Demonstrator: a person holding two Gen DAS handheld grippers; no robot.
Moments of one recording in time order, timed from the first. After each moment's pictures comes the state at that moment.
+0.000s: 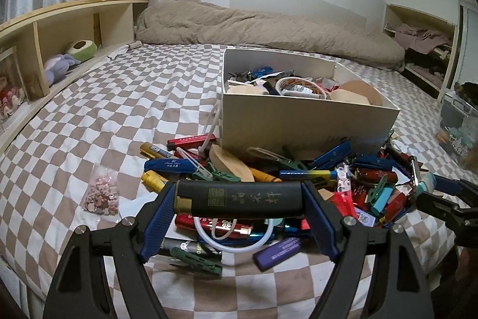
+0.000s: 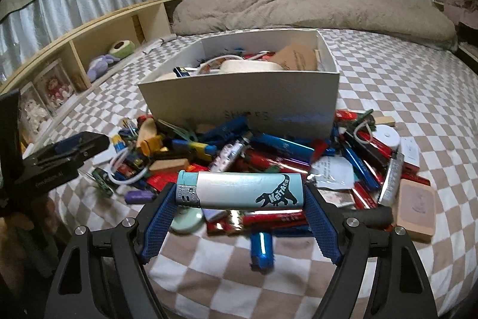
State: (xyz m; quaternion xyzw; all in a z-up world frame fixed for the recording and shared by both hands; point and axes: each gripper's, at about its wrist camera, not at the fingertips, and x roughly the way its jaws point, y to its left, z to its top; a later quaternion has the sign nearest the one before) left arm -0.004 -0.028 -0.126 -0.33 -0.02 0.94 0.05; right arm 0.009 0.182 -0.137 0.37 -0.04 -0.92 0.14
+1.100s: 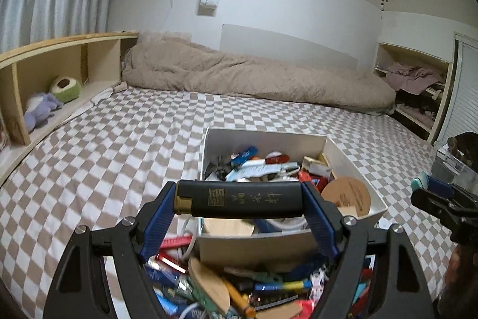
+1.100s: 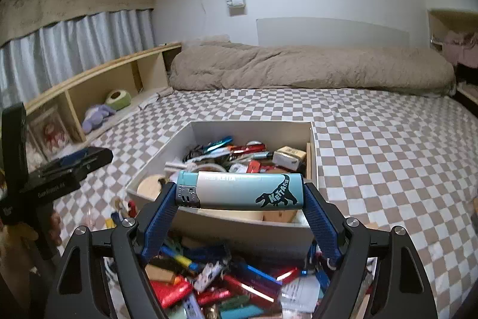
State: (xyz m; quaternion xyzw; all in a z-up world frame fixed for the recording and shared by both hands) left arm -0.091 -0.019 -0.038 -0.24 -0.05 0.97 0.08; right arm -0.081 0.210 -0.043 0.27 -0.05 -0.95 0.13
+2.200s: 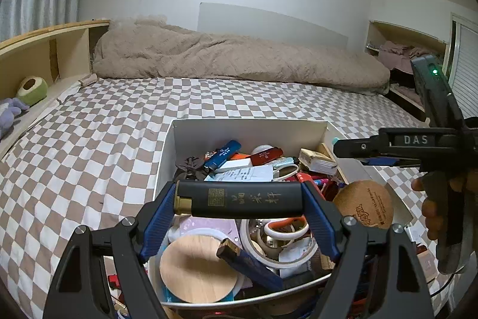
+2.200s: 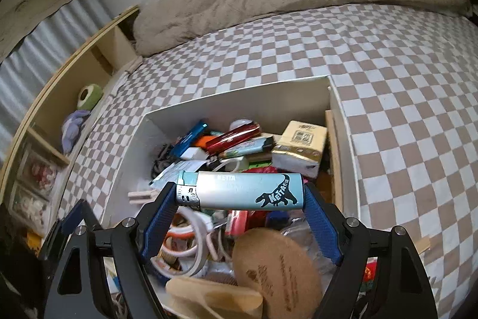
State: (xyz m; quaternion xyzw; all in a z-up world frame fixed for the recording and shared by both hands) left arm -0.176 0.015 -0.074 -0.29 -0.03 0.95 0.11; right arm -0.249 0.217 -0.090 0.44 -0.15 -0.88 0.11
